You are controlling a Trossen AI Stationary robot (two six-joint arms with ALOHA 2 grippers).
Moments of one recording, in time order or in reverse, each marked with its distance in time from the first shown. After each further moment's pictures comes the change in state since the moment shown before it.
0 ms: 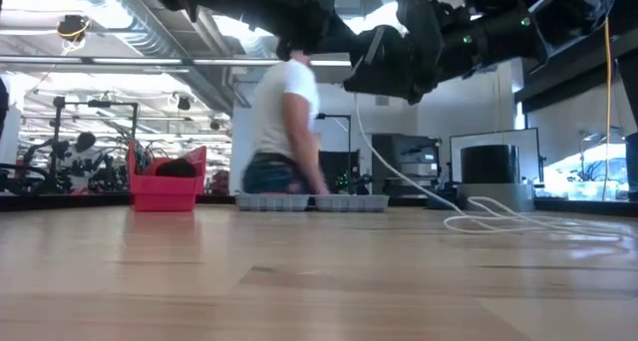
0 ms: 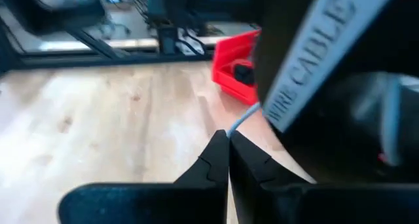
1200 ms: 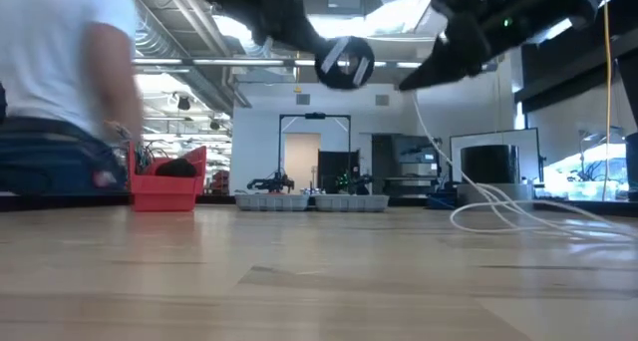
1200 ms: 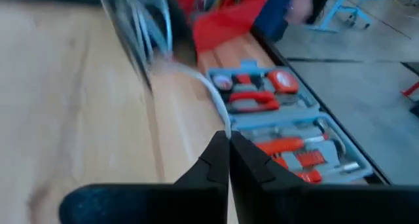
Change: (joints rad) left arm -0.035 -0.124 0.001 -0.362 -0.074 0.094; right arm -0.003 -0.364 0.000 -0.568 0.168 -0.080
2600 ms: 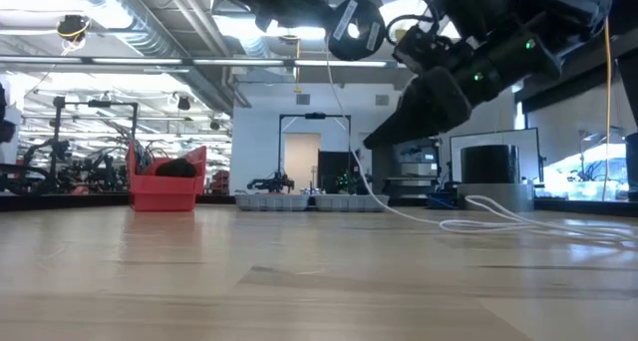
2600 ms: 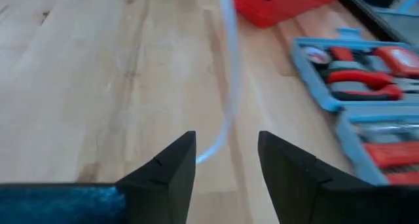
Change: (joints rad) left arm -0.029 -0.025 0.000 0.117 0.005 -0.018; right arm 0.019 0.420 0.000 0.356 -0.184 0.017
